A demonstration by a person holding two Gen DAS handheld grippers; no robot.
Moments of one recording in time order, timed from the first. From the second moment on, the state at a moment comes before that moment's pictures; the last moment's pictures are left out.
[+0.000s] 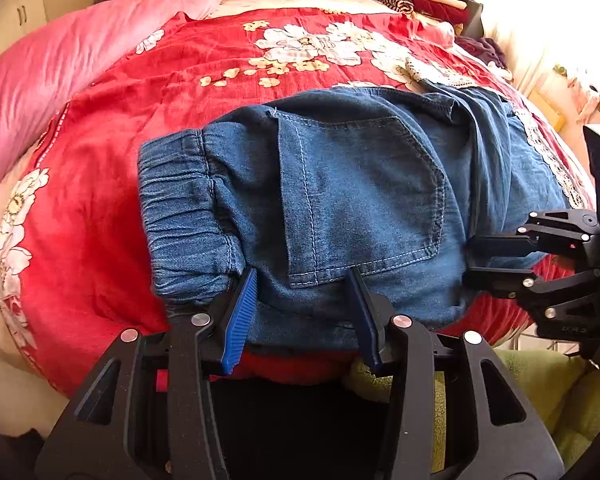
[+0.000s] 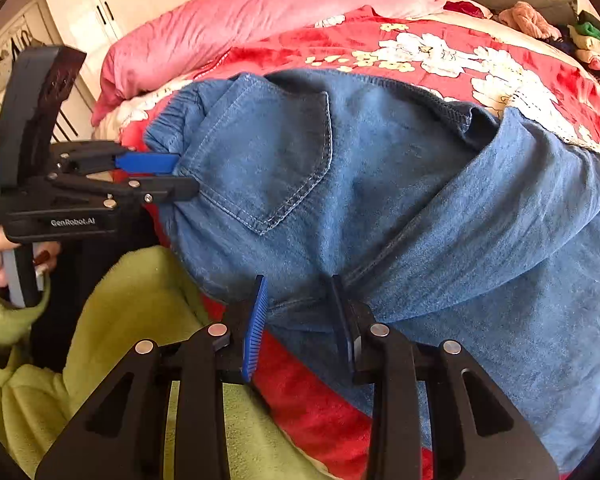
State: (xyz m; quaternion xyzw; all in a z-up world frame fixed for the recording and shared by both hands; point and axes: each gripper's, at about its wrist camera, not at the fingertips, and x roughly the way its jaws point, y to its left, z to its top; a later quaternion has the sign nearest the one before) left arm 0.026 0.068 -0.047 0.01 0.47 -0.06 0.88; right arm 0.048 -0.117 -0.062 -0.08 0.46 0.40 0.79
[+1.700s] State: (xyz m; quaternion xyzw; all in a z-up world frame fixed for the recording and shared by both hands) left arm 0.099 -0.077 -0.046 0.07 0.47 -0.27 0.84; right arm 0.175 -0.333 0.041 0.13 0.40 0.11 0.90
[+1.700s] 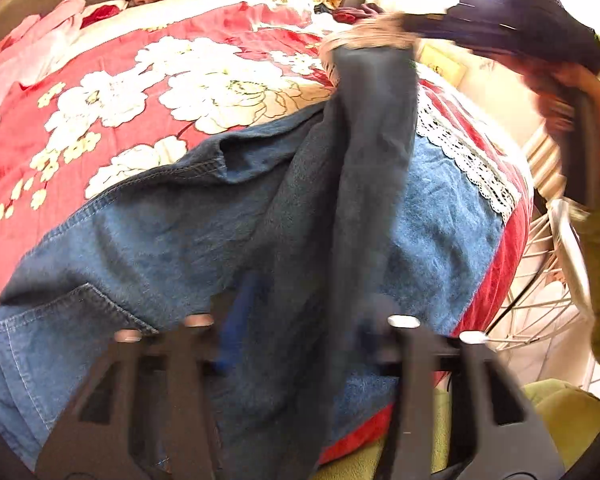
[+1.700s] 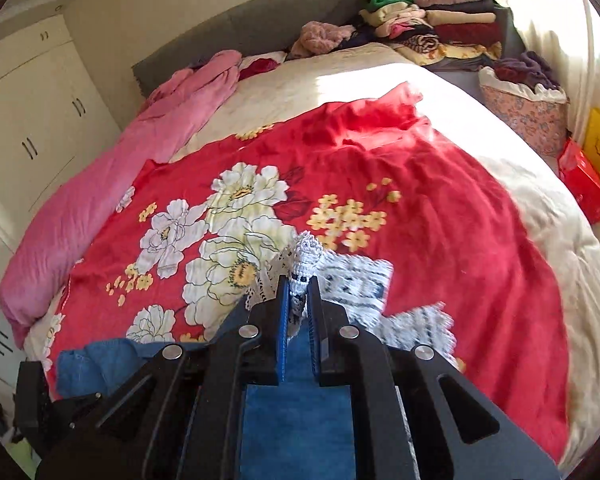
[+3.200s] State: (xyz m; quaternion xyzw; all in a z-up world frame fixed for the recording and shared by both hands) left arm 0.022 0.000 -0.012 0.09 0.42 -0.13 0.89; right arm 0.040 -0.345 -0.001 0.13 0.42 0.11 0.89
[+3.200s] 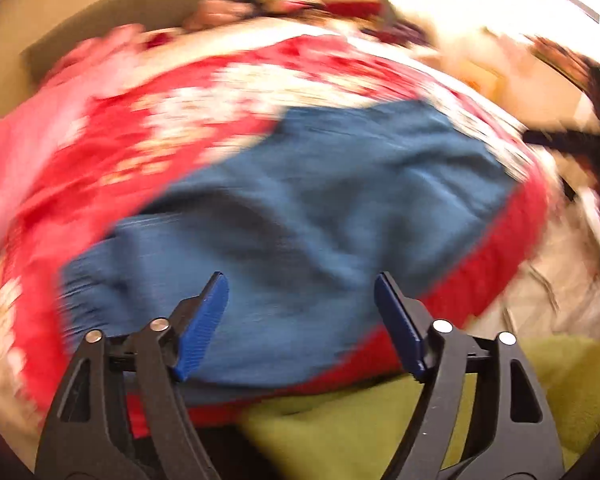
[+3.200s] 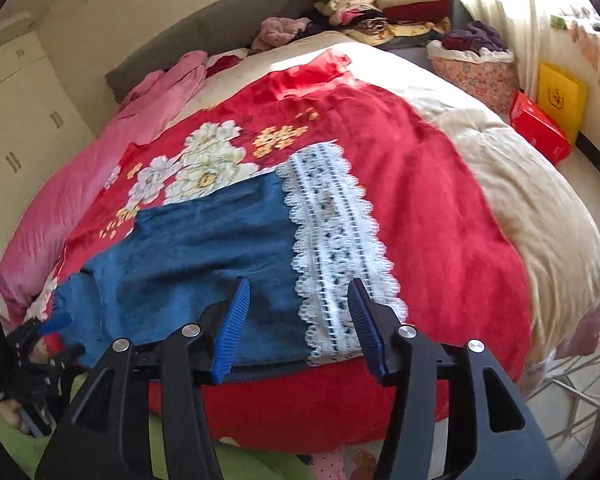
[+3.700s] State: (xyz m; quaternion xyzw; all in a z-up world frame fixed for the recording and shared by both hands) left arm 0.064 0.100 -0.035 -0.03 0.44 0.02 0.90; right arm 0.018 -0.208 -0.044 -0.23 0.41 0.25 0.84
